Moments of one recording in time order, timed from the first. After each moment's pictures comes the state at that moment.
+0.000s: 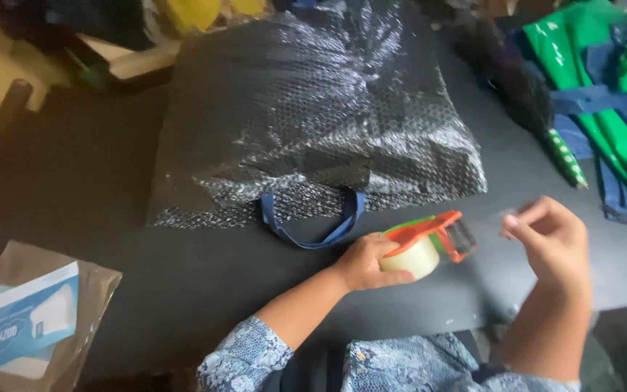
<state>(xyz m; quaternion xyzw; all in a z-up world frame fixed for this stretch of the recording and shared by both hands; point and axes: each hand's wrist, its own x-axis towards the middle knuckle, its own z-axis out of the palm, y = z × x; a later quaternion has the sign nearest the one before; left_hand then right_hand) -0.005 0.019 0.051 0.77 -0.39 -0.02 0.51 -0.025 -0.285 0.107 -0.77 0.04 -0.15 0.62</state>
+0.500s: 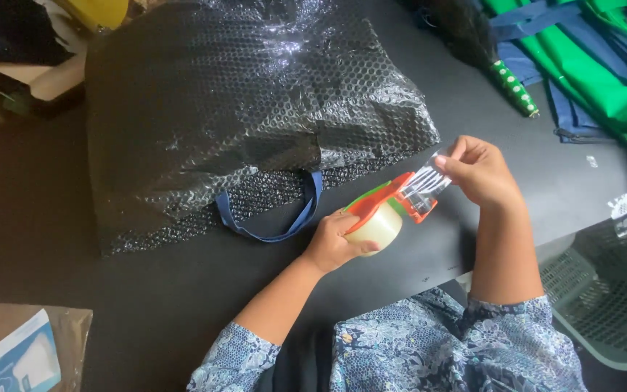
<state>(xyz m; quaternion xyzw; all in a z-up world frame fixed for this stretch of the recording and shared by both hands) 0.006 0.011 -0.002 0.75 -0.33 0.00 0.57 0.023 -0.299 0.038 -0.67 0.03 -0.08 0.74</state>
